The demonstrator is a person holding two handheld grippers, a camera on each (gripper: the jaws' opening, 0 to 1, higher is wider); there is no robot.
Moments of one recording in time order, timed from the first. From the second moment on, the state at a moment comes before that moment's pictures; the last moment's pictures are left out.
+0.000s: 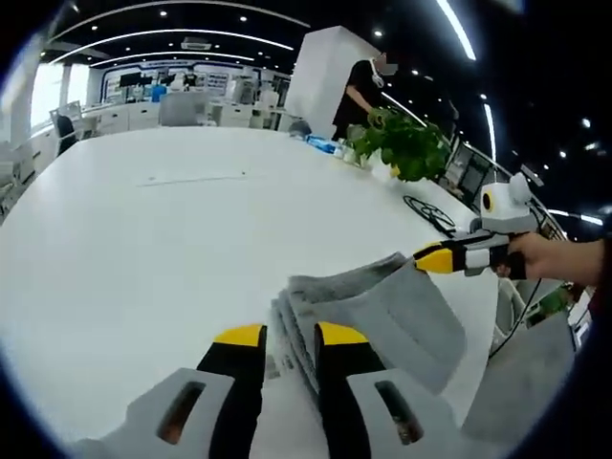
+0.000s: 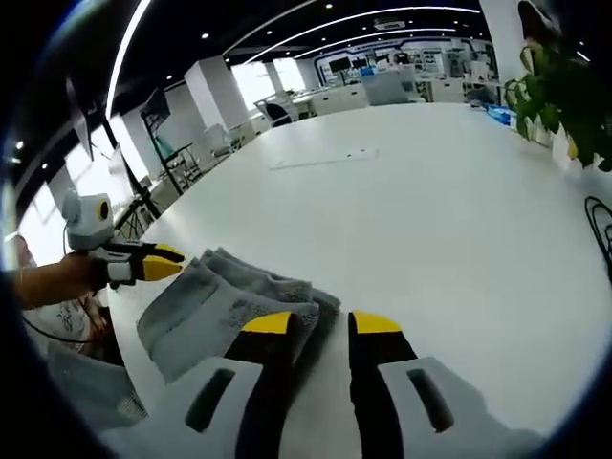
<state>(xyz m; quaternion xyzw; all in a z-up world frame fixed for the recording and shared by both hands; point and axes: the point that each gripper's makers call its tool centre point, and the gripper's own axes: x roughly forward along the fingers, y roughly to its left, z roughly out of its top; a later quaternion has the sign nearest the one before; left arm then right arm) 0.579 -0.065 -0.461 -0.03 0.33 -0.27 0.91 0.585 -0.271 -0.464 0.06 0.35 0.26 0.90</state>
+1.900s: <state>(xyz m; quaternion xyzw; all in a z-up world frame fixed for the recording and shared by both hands) 0.481 -0.101 -0.488 0.26 0.32 -0.46 0.79 0.460 -0.229 -0.487 -0.22 0.33 0.46 0.80</state>
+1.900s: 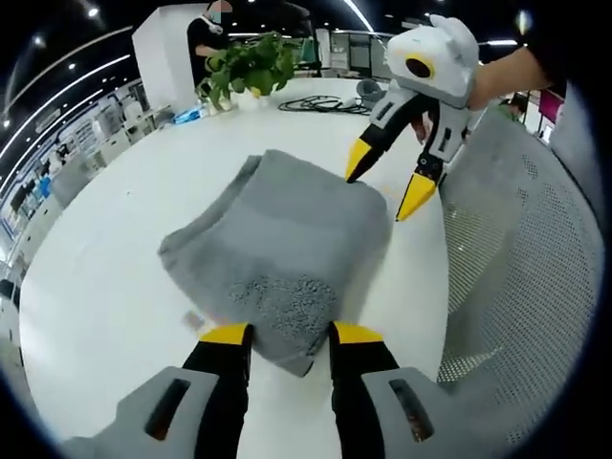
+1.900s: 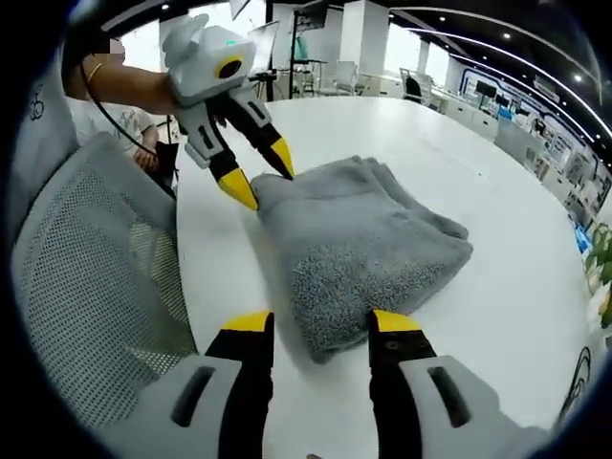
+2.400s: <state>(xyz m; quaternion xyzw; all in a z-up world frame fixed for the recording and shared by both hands) 0.483 -0.103 -0.494 0.24 0.33 -0.46 0.79 0.476 -0.232 -0.503 -0.21 0.32 0.44 0.81</state>
